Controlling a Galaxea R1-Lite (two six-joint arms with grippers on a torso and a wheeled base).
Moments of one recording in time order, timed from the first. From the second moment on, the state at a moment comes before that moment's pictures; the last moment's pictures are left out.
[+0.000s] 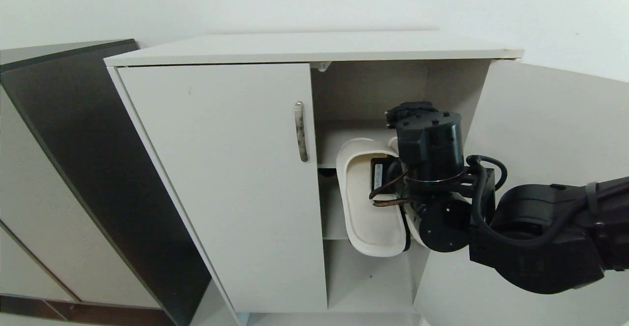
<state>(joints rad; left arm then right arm) 0.00 0.00 0.00 0.00 -0.03 0.02 0.87 1.86 -1.17 -0.46 -0.83 0.20</state>
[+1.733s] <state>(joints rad) 0.00 0.00 0.00 0.00 -0.03 0.02 0.74 2.03 -1.44 -0.34 -0.75 0.14</state>
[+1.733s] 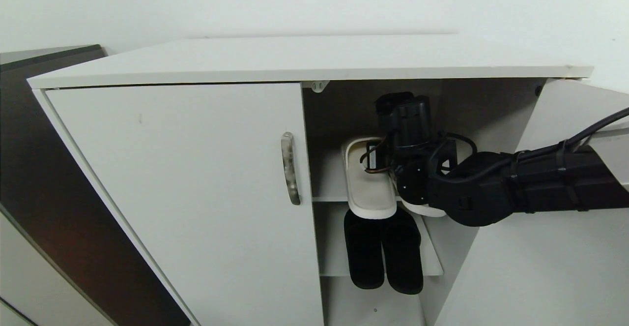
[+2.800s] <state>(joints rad) 0.00 0.00 0.00 0.00 -0.03 0.02 0.77 1.97 -1.33 -0.35 -0.76 0.14</state>
